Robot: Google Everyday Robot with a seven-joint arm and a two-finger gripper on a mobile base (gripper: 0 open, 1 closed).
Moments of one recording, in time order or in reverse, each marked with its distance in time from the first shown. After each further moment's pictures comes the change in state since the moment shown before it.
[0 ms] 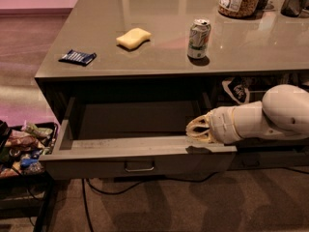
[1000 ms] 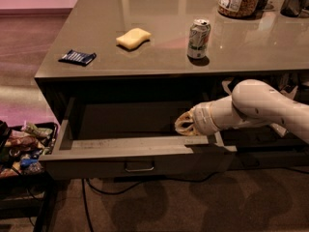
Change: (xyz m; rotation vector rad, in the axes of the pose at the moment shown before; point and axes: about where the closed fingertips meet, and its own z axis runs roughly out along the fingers) arm 0.026 -0.020 0.063 -0.062 0.046 -0.051
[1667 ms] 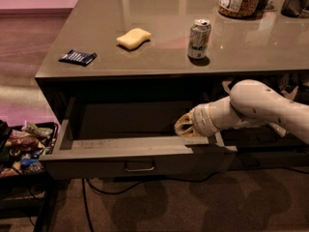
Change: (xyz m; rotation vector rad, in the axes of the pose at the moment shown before) arm 0.001 0.006 0.006 -0.032 -0.005 -0.006
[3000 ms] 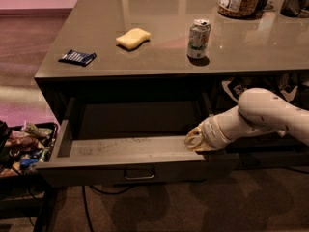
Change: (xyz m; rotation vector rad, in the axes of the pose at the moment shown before) arm 0.015 0.056 -0.006 -0.129 -0.005 0.065
